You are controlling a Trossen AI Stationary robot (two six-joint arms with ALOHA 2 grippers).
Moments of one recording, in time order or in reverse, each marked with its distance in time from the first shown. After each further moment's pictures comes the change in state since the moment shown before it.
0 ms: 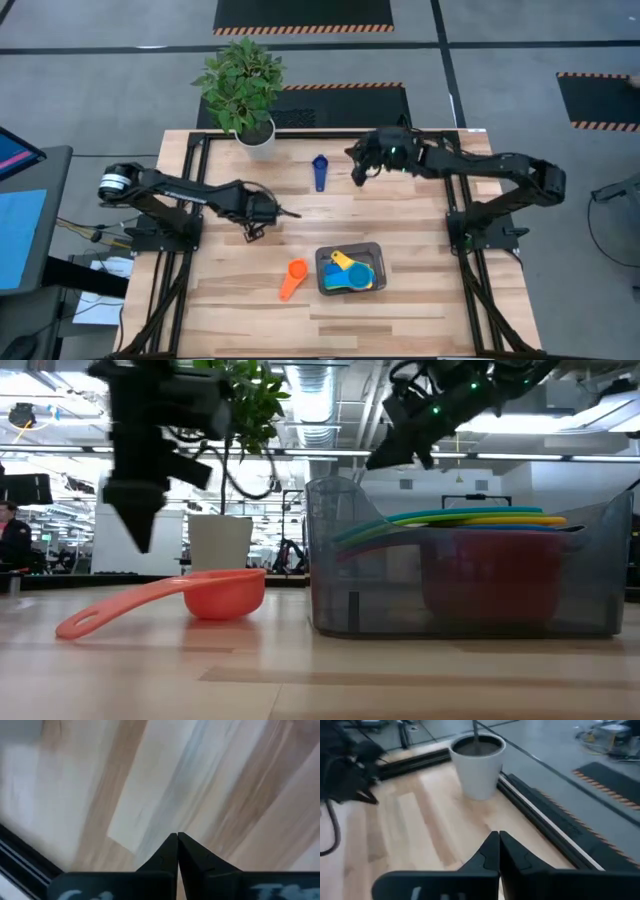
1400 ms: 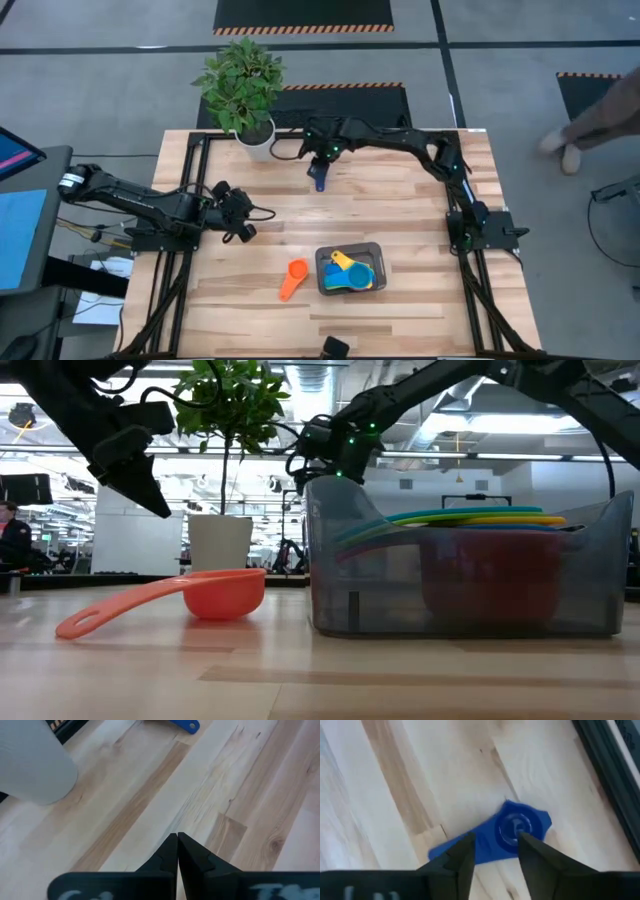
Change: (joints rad) left arm -0.171 -0.505 -0.333 0.420 -0.242 -0.113; right arm -0.036 0.853 0.982 -0.834 -0.117 -0.064
